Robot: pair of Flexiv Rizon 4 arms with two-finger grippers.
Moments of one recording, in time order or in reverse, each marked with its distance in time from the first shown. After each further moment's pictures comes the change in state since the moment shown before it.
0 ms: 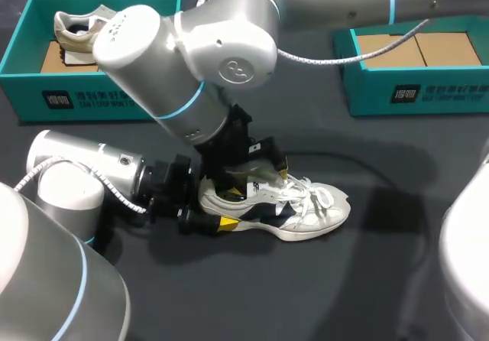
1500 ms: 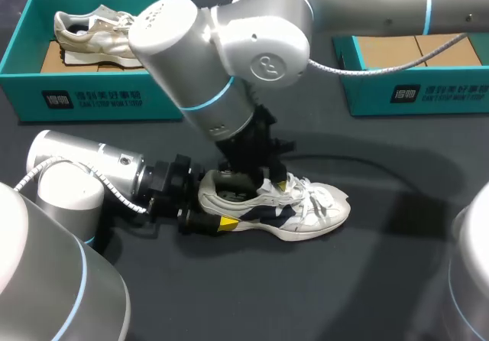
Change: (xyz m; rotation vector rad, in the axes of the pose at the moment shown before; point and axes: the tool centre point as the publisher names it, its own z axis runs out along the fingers) left arm 0.000 0.000 0.000 0.000 0.000 0.000; right arm -0.026 -0.015 0.011 0.081 0.064 0.050
